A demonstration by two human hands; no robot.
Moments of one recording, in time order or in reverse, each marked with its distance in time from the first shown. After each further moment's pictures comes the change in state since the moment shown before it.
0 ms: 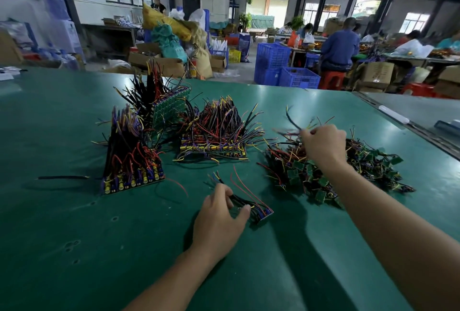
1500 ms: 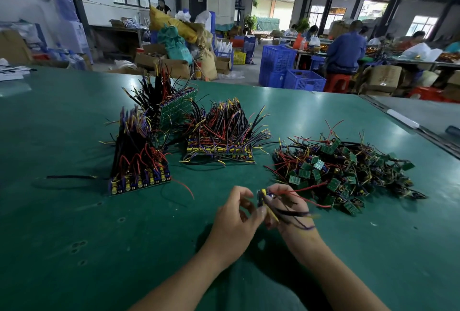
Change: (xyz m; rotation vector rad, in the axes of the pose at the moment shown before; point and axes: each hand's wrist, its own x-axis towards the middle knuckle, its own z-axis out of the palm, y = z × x) left_hand -0.002 0.007 0.005 -0.463 -0.096 0.107; right_hand -0.146 0.009 0.055 1.210 -0.492 0.185
